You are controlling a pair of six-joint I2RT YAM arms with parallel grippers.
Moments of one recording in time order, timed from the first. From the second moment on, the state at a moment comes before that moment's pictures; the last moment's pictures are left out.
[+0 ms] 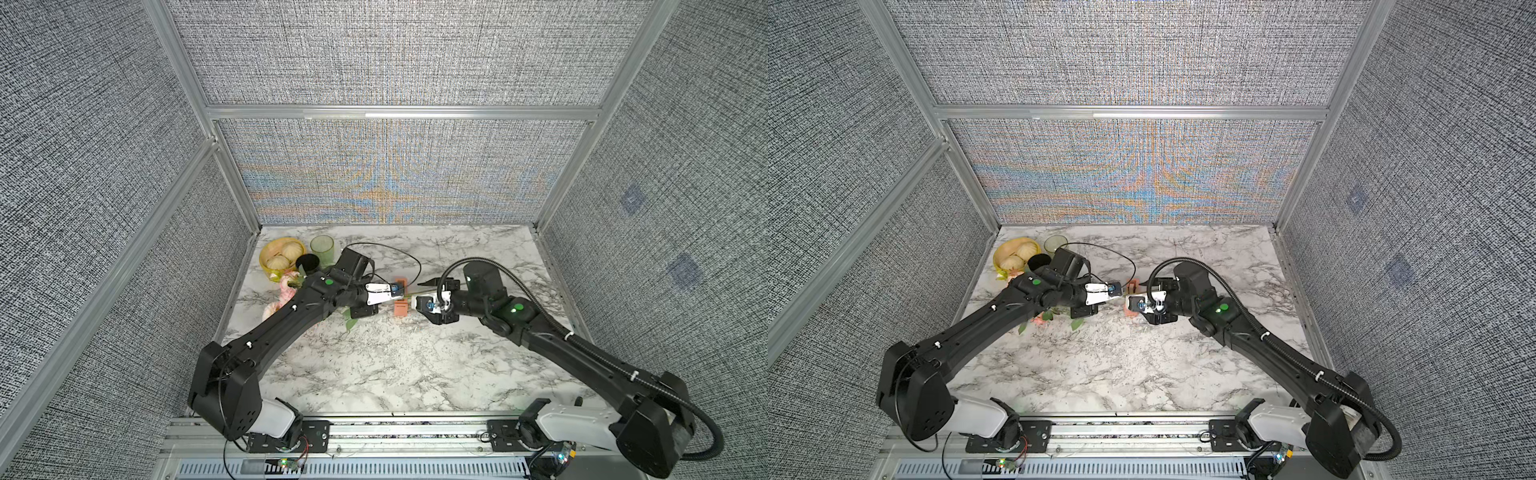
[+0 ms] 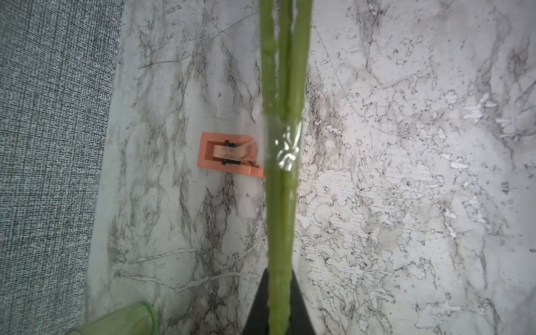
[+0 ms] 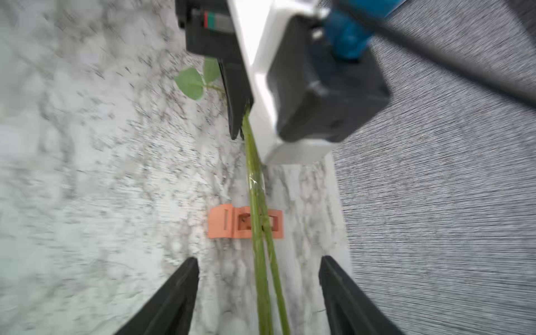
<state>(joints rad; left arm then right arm) -0.61 1.43 1.14 -0.66 0.21 0.95 0.61 1.23 1.02 -0.38 -0.40 -0.92</state>
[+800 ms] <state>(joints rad) -0.76 1.28 0.90 -0.22 -0.09 1.18 0.37 1.88 1.77 -1.34 -0.81 -0.79</state>
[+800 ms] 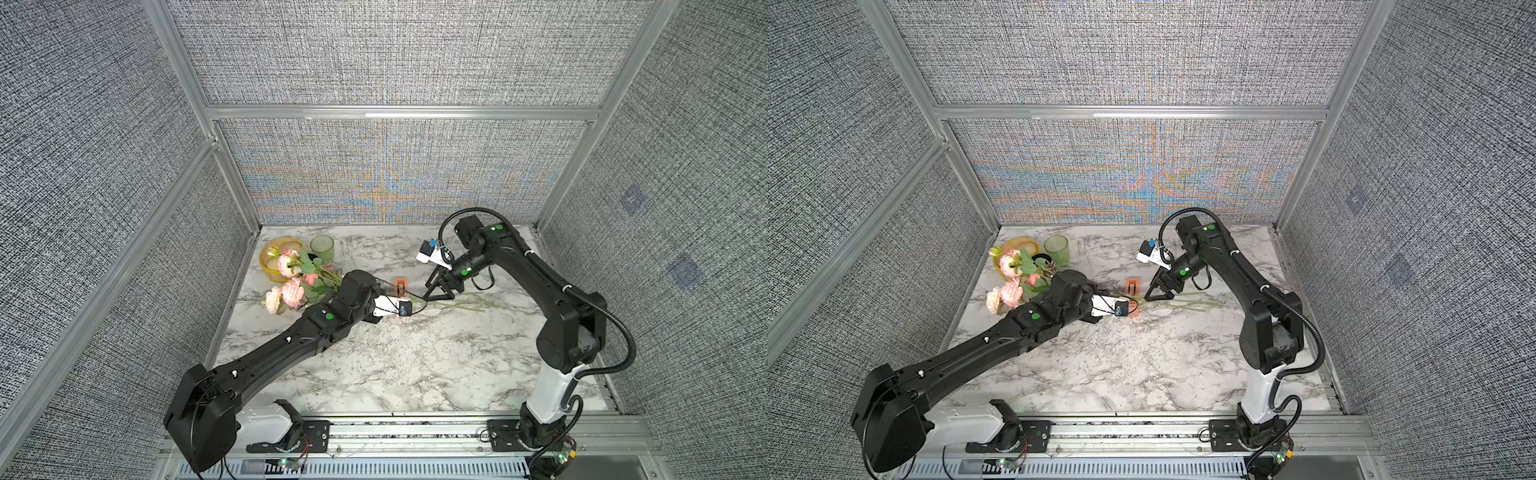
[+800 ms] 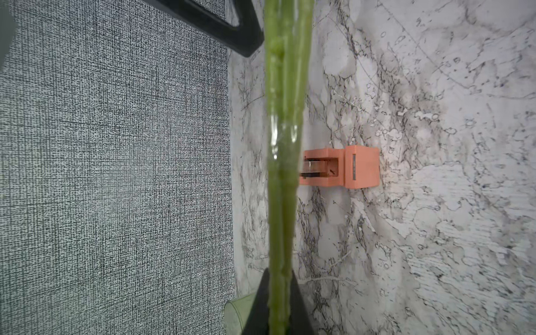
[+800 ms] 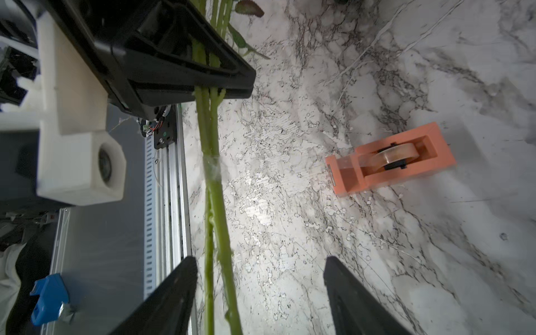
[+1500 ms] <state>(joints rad) -0.76 1.17 0.86 -0.25 -0.09 1.06 0.44 1.87 1.66 -1.23 -0.82 -0.84</state>
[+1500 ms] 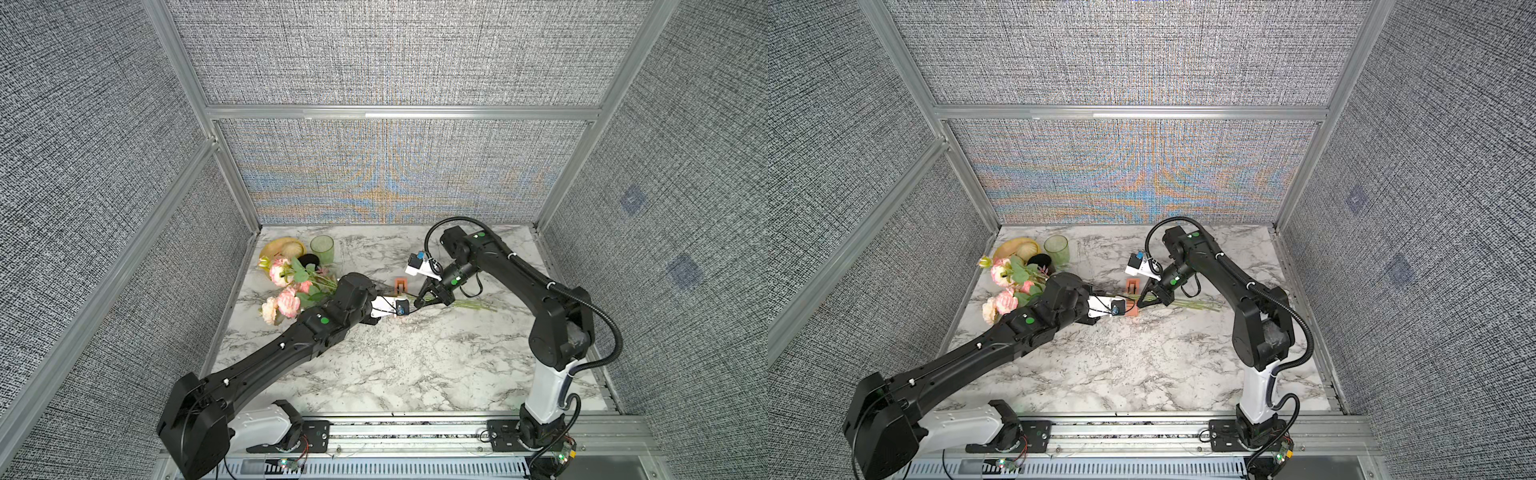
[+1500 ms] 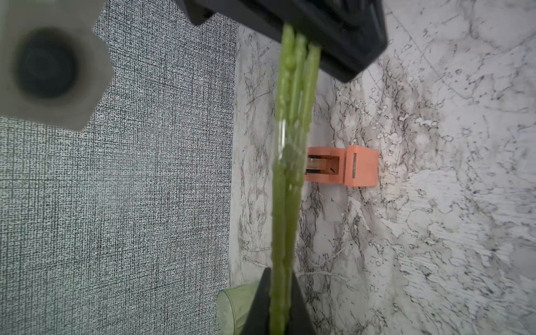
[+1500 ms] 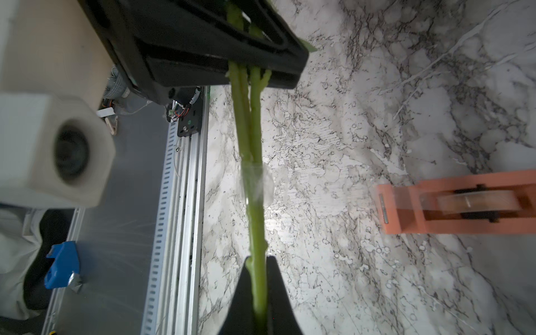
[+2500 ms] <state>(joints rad) -0.65 1.38 1.17 -0.76 0.26 0.79 0.74 1.49 0.59 0.63 0.00 -1.23</state>
